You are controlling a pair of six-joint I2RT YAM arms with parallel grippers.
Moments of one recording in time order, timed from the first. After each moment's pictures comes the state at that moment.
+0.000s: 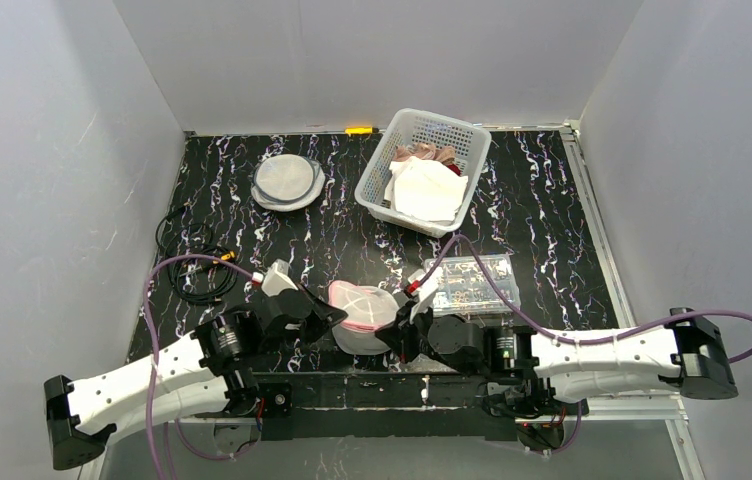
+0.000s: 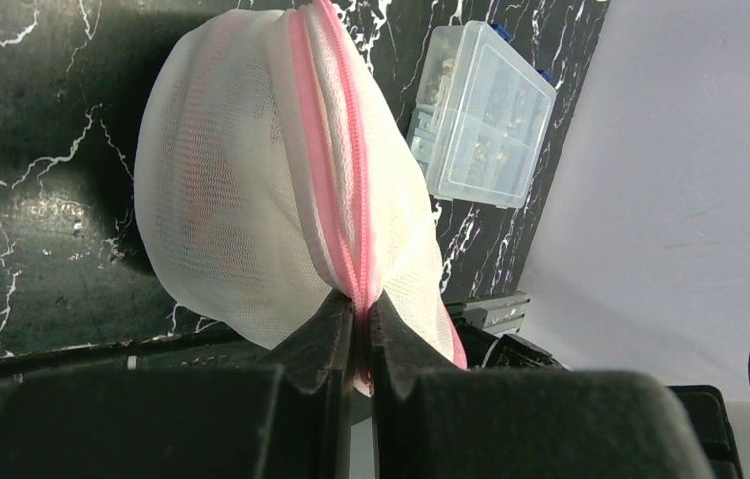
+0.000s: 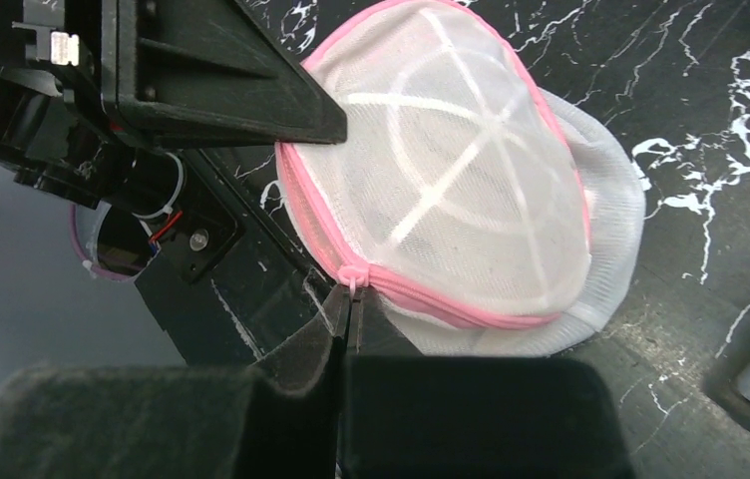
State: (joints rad) left arm -1.08 0.66 0.55 -0.61 -0.36 -1.51; right arm 1.51 1.00 0.55 0.07 0.44 0.59
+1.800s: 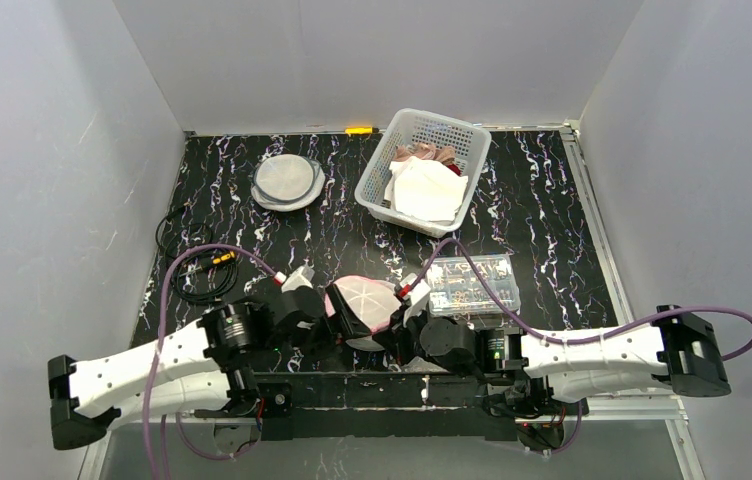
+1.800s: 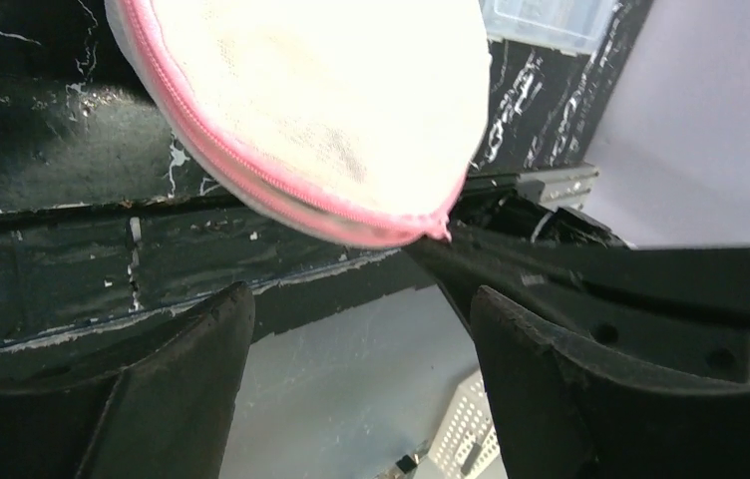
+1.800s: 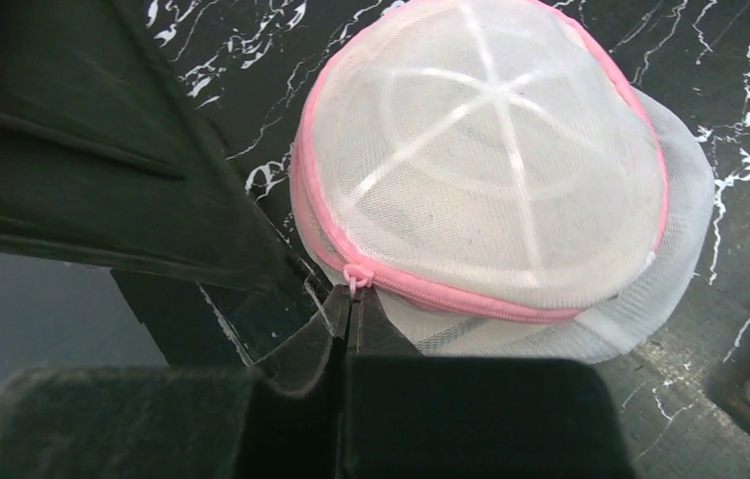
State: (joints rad) left arm -1.15 0.74 0.72 -0.78 -0.14 -1.46; right arm 1.51 1.04 0.54 0.09 0.45 0.58
